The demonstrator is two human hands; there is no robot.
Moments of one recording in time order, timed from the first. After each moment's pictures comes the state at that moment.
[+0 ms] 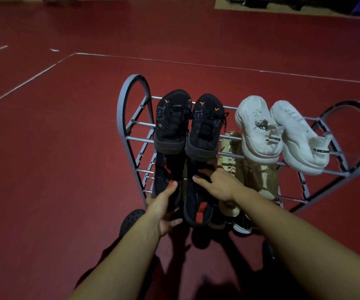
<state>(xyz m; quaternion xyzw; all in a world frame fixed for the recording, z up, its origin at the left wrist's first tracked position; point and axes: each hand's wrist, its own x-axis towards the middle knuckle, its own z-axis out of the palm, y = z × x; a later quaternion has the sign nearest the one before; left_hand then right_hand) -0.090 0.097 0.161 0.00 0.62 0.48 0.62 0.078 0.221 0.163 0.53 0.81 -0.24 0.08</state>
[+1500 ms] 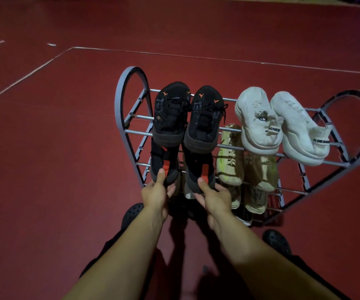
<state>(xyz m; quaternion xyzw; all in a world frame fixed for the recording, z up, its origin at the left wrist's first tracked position) -0.094 0.115 0.146 -0.01 0.60 0.62 0.51 0.034 0.134 0.139 0.58 0.16 -0.64 -0.47</state>
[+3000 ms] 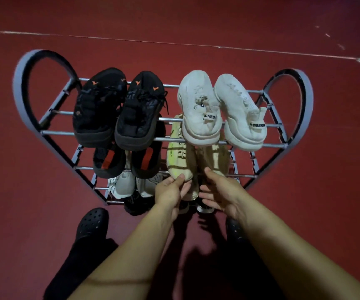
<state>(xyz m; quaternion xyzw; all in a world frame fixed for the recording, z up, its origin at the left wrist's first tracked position) 0.056 0.164 0.109 0.06 0.53 0.52 0.67 0.195 0.169 0.167 0.65 0.27 -0.66 -0.27</state>
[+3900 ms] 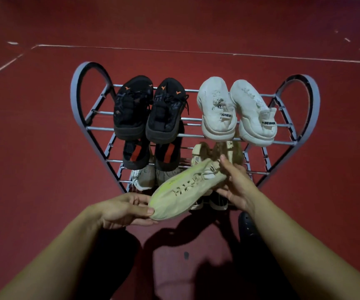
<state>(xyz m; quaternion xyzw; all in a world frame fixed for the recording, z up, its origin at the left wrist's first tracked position) -0.124 0.072 0.154 0.31 0.46 0.21 0.81 0.190 0.157 0.172 0.56 0.22 -0.70 -0.38</state>
